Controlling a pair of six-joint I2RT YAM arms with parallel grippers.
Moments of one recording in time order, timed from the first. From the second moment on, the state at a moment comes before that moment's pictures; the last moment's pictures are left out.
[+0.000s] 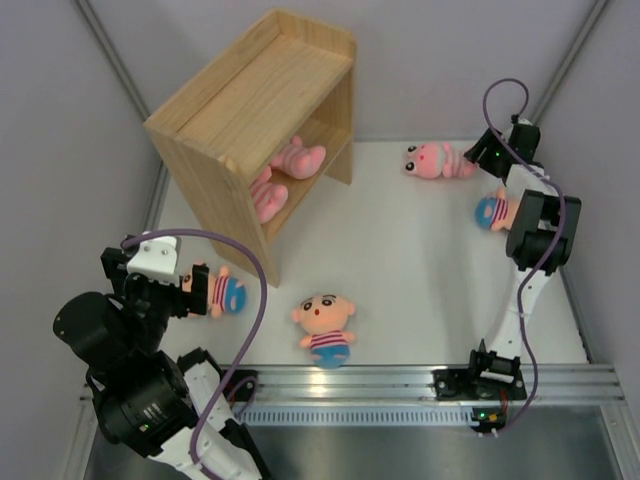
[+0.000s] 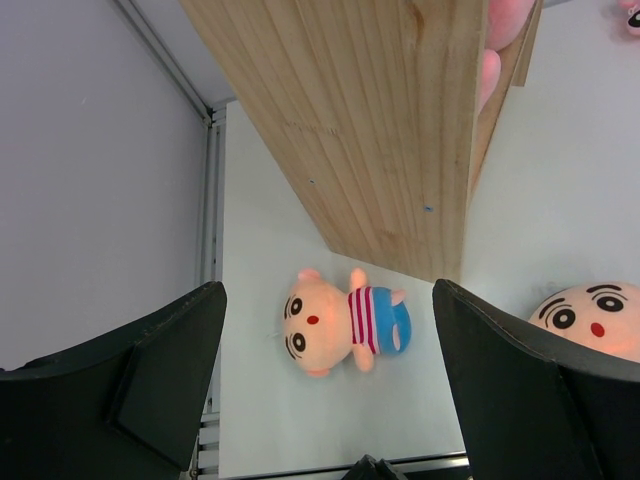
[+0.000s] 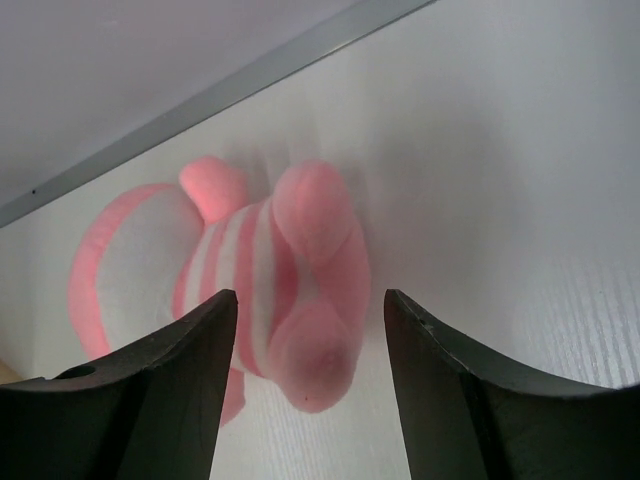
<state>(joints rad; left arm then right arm) 0.67 0.61 1.71 -1.35 0.71 0.42 -0.23 2.22 1.73 -0.04 -0.29 0.39</state>
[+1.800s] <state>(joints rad) 0.62 0.57 1.69 -1.35 0.75 0.40 0.35 1.28 0.97 0.52 0.20 1.15</state>
